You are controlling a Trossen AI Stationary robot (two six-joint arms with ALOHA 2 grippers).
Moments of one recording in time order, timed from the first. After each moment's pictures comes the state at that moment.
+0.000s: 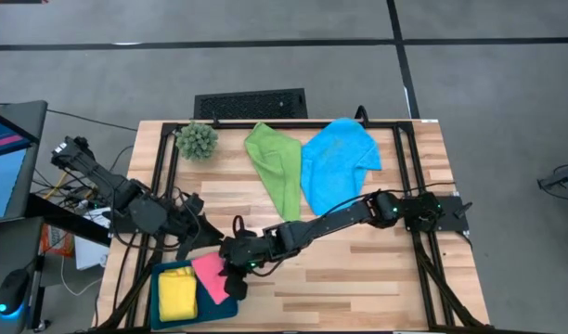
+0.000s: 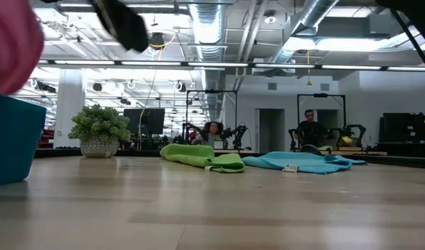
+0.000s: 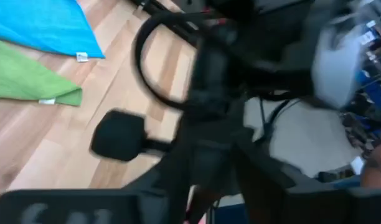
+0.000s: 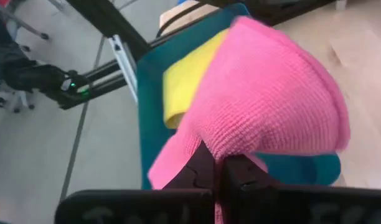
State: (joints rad) left arm -0.59 0.88 0.87 -0.40 -0.31 -0.90; right arm 0.33 2.44 2.26 -0.44 -0.06 0.54
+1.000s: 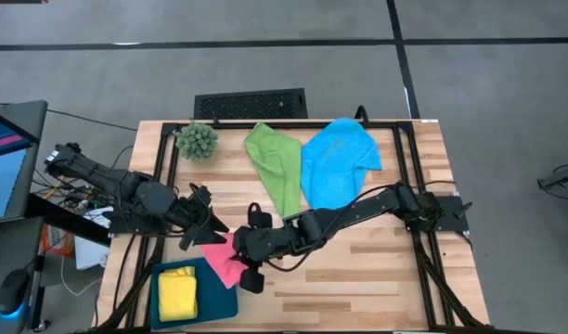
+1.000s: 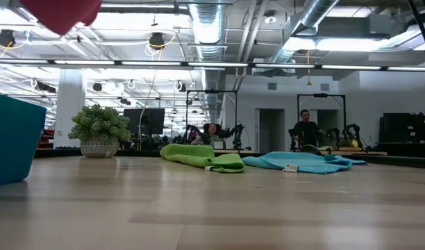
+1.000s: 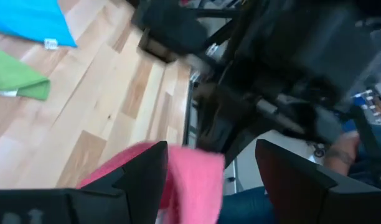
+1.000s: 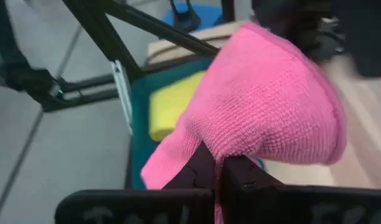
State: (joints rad) left arm -0.42 0.86 0.87 -0.34 -0.04 -0.93; right arm 0.36 2.24 2.27 -0.65 0.13 0.39
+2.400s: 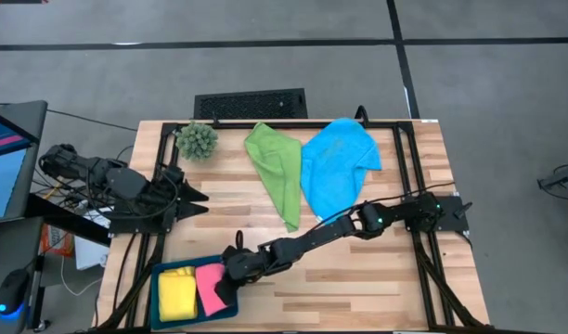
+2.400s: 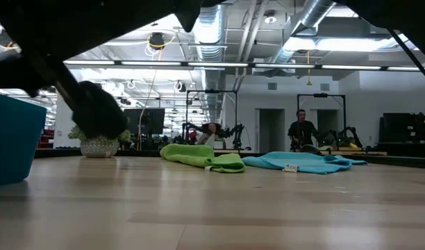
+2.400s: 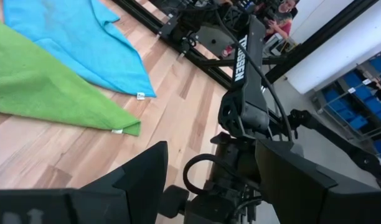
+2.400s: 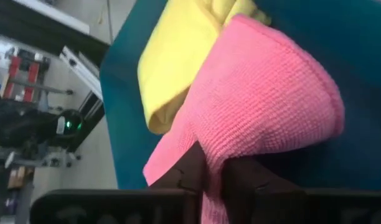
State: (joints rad) left arm -0.42 0.61 0.87 -0.62 -0.32 -0.84; right arm 0.35 2.64 2.27 -0.21 -0.04 0.96
